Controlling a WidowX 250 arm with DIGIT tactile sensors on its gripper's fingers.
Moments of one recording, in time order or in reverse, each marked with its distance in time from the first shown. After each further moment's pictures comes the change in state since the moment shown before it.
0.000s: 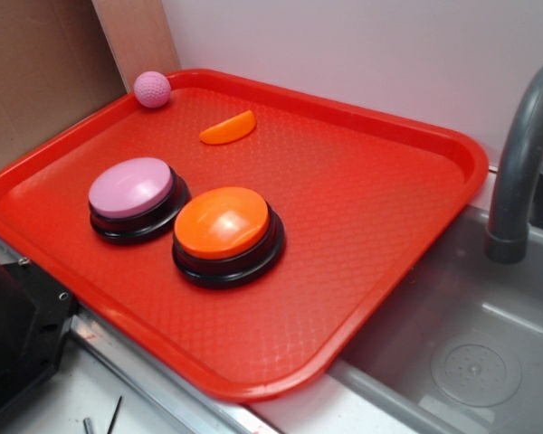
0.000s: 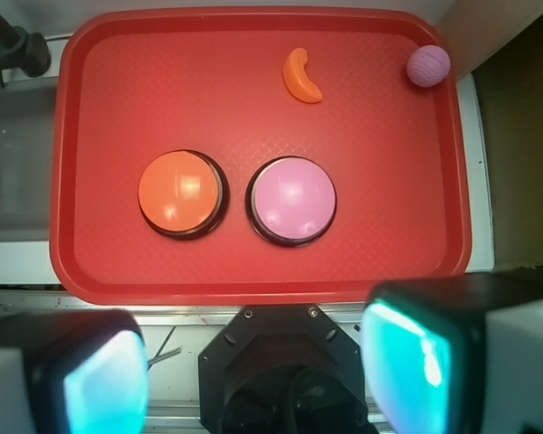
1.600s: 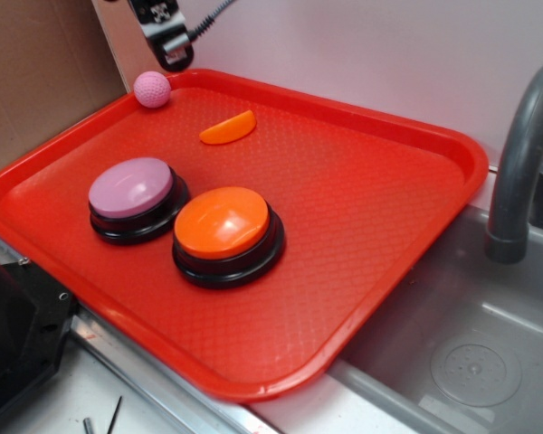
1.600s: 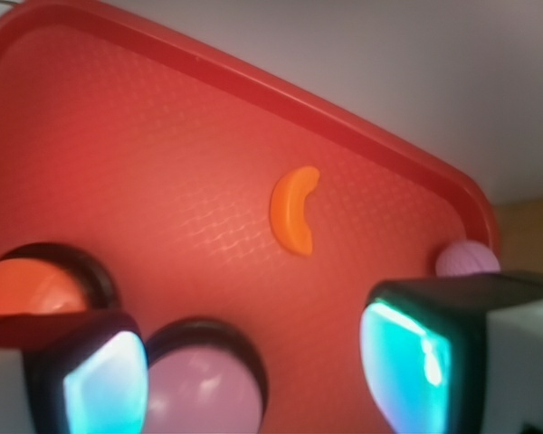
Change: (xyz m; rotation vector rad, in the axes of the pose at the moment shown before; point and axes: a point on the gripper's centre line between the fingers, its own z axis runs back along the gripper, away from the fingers) arm 0.121 0.045 -0.119 0.124 -0.032 -0.437
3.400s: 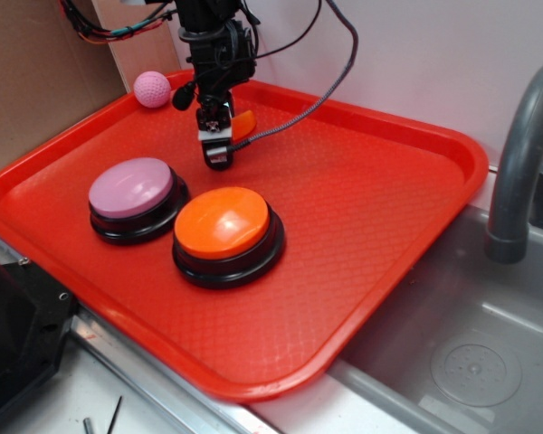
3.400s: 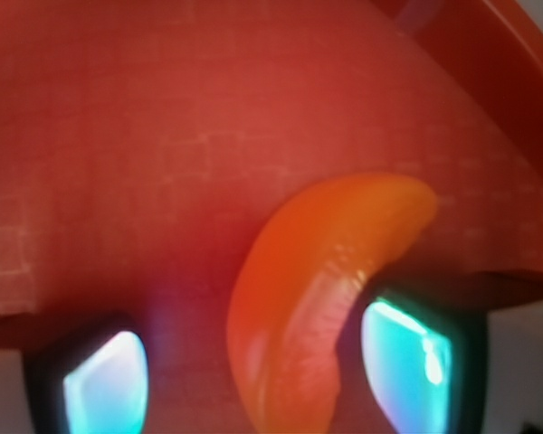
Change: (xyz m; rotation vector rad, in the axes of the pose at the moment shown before) arm 0.015 0.015 -0.126 -0.143 0.117 -0.314
